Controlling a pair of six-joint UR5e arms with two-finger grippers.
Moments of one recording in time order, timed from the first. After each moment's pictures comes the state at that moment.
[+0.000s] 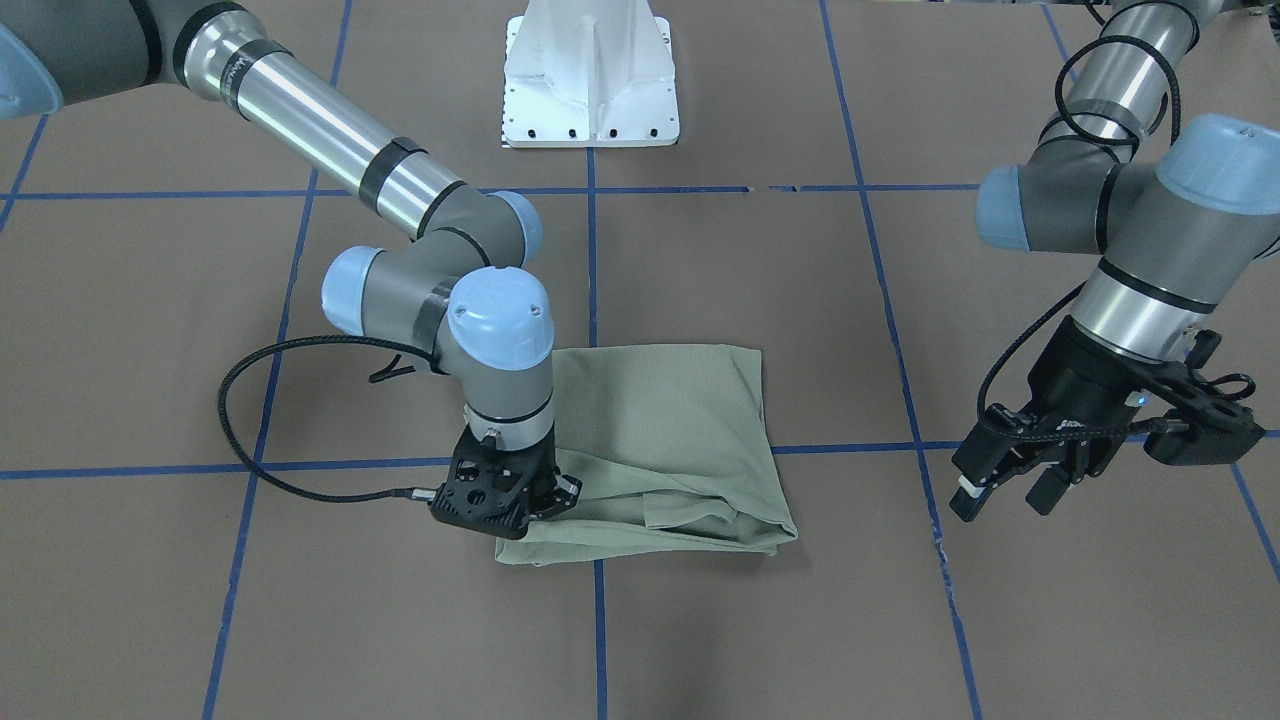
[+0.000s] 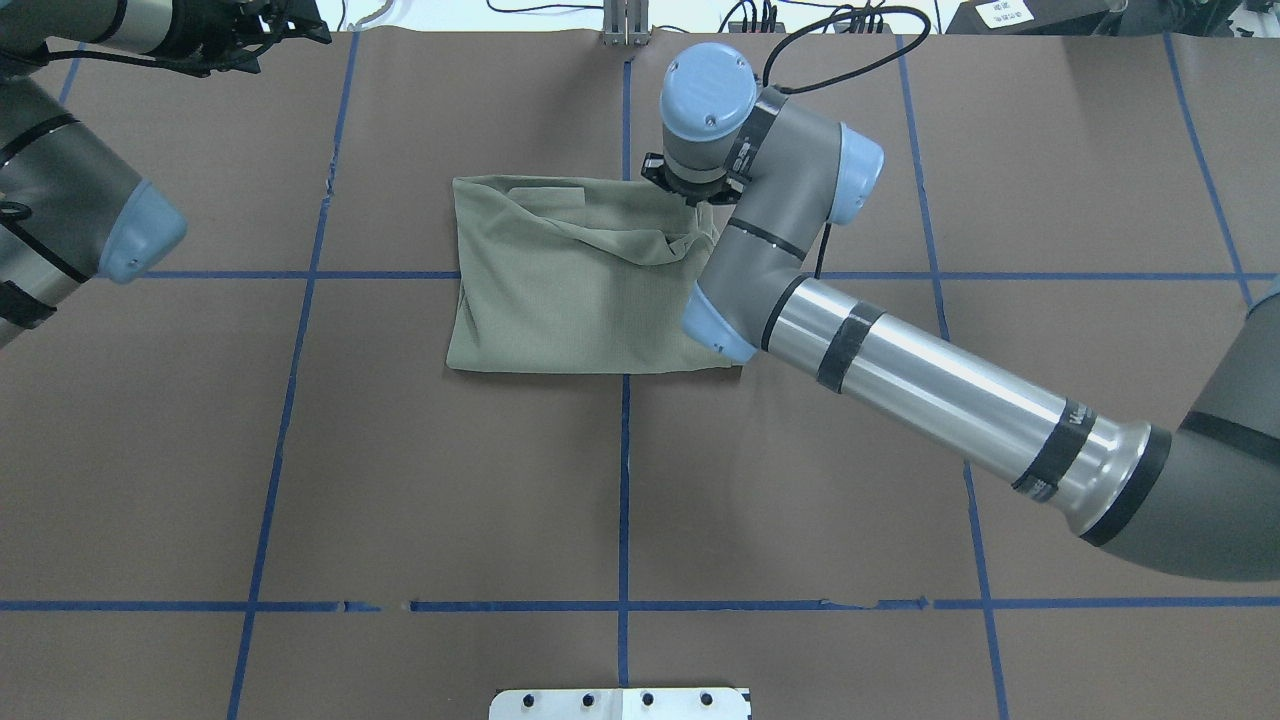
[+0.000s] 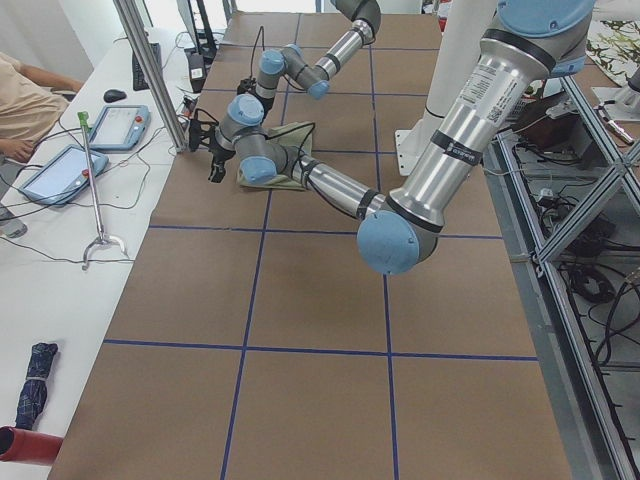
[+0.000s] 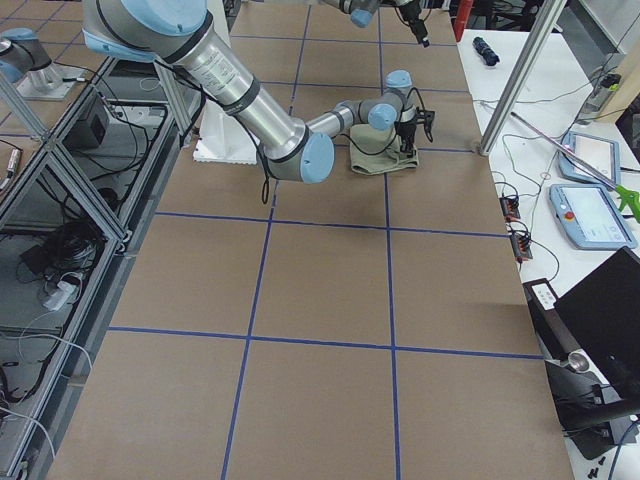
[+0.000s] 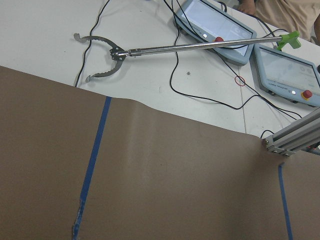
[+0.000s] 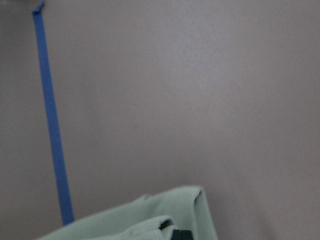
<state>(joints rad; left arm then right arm) -1.06 -2.09 -1.47 -2.29 -1.96 -1.22 0.73 -0.58 0.98 -1.22 1.75 1.35</state>
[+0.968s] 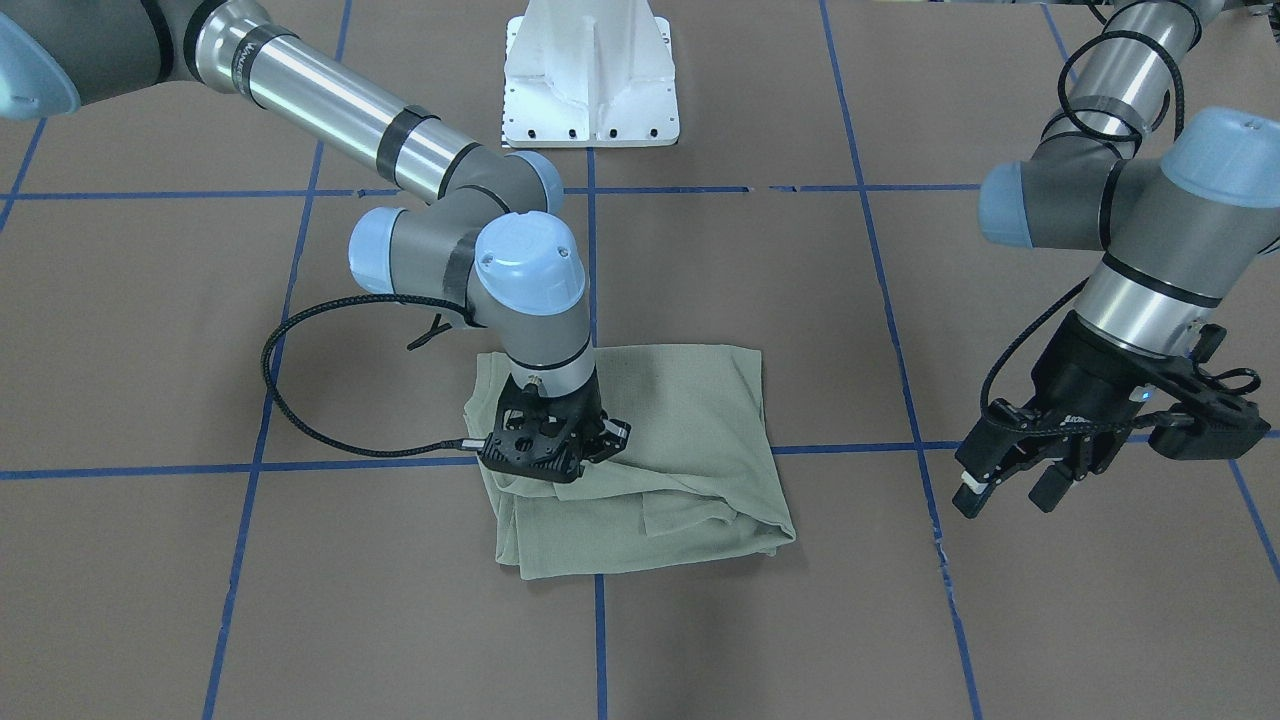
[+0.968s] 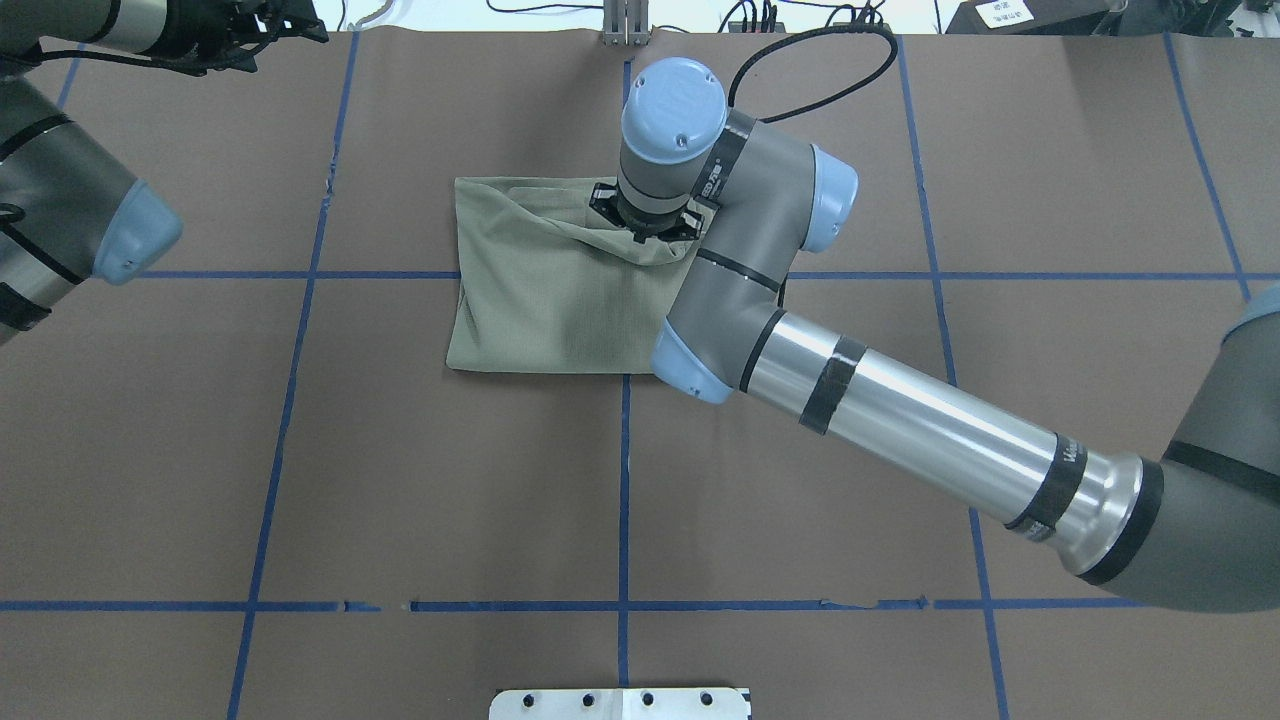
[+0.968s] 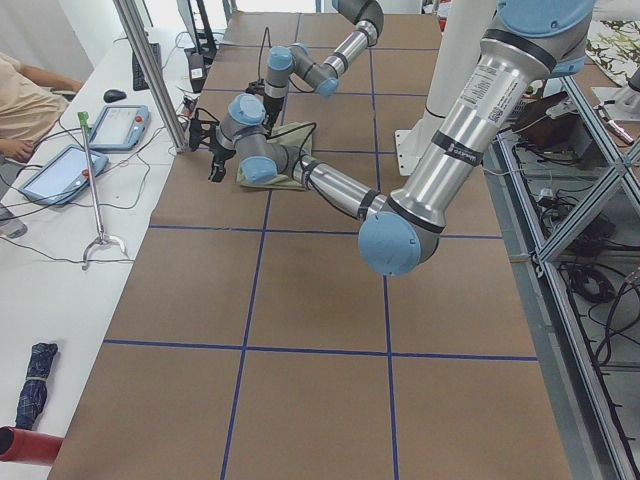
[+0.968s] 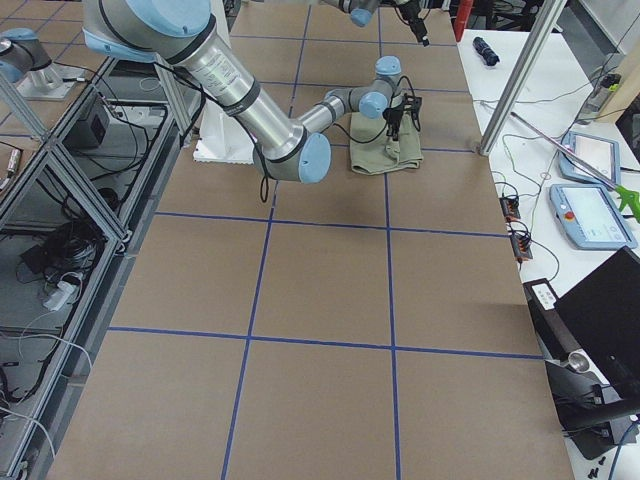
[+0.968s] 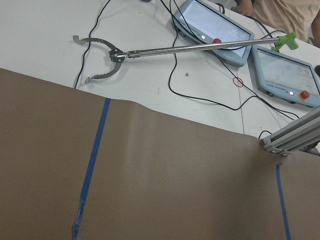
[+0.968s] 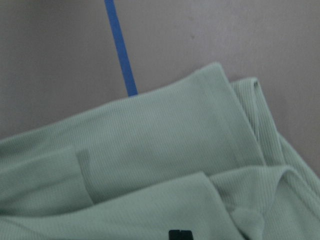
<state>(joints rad) -1.06 -2.09 -1.48 -2.29 -1.96 -1.22 0.63 -0.61 1.14 -1.26 1.82 1.43</state>
